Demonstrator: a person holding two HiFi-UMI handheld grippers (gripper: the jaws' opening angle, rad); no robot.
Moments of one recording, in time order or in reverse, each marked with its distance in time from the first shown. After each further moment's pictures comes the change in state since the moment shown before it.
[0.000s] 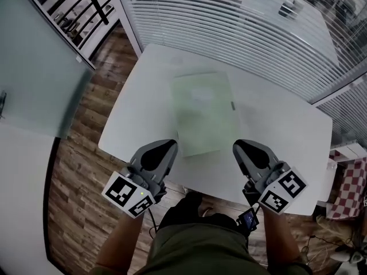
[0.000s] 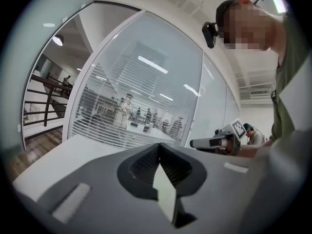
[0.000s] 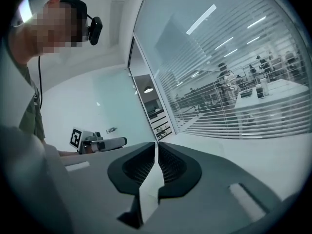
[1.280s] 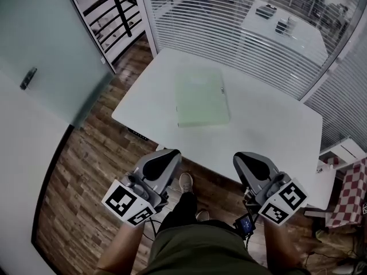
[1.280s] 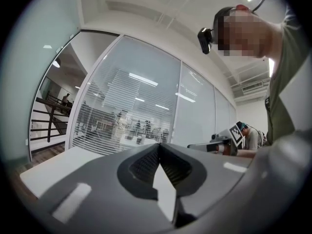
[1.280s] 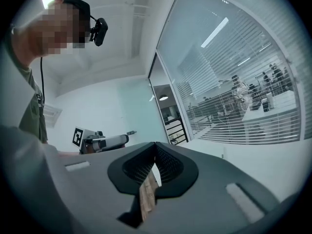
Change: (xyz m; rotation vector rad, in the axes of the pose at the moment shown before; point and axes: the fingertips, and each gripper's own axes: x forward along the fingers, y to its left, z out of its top) left arm -0.110 -0.217 0.011 0.116 -0.138 0.040; right arm -0.195 0.113 -0.010 -0.094 -0.094 0.146
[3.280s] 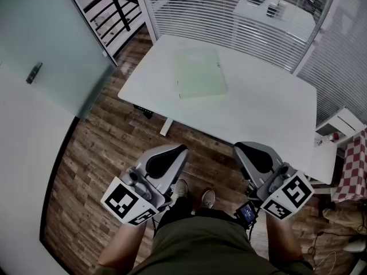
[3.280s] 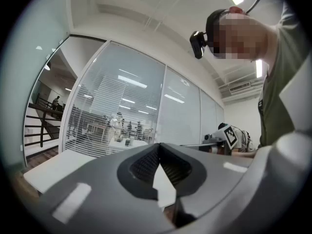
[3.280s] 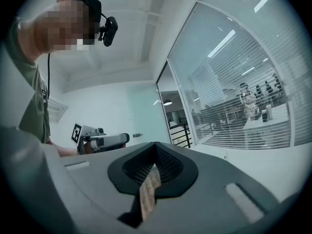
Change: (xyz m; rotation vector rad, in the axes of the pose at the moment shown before) left arm -0.086 -0.124 0.028 0.054 -0.013 -0.096; right arm -0.087 0.116 0.005 -0.077 -0.055 0.016
